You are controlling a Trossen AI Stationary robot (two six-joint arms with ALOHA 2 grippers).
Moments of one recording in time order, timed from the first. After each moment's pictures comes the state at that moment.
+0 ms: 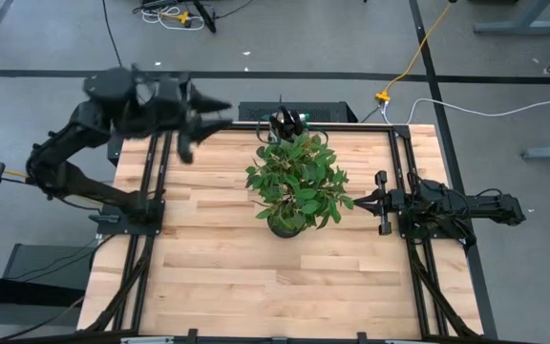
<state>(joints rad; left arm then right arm) 0.20 1.23 1.81 -0.57 0.04 -0.01 0.01 0.00 0.02 0.01 -0.02 -0.15</state>
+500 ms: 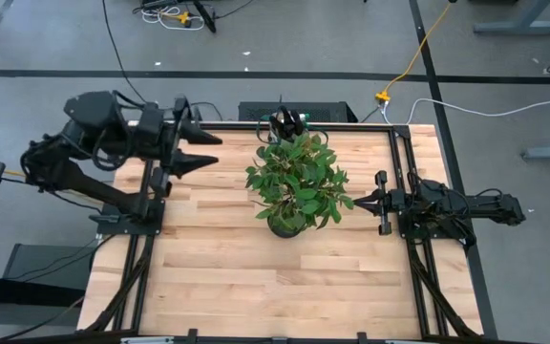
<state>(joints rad) -0.07 1.16 1.76 -0.54 0.00 -0.04 0.01 0.00 0.02 0.01 -0.02 -0.15</state>
